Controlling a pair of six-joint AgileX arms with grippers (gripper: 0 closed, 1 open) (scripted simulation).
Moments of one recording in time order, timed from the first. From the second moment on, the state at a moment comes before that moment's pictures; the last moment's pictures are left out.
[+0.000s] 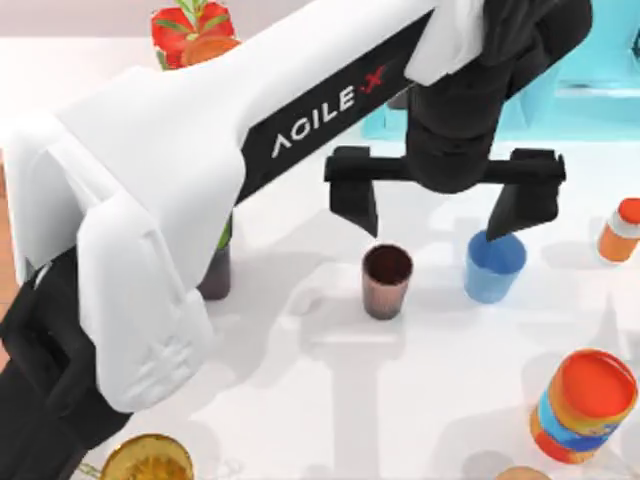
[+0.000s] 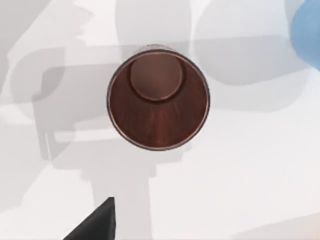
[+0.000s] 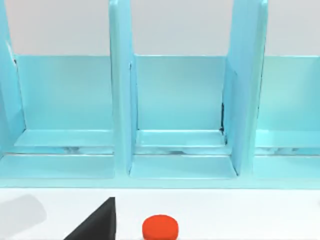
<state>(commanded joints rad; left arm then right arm) -0.88 2.43 2.48 -1.55 -0.04 -0.79 0.00 0.00 0.00 0.00 0.00 0.00</state>
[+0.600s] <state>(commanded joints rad) -0.87 2.47 2.56 -1.59 -0.07 -0.83 0.00 0.00 0.00 0.00 0.00 0.00</state>
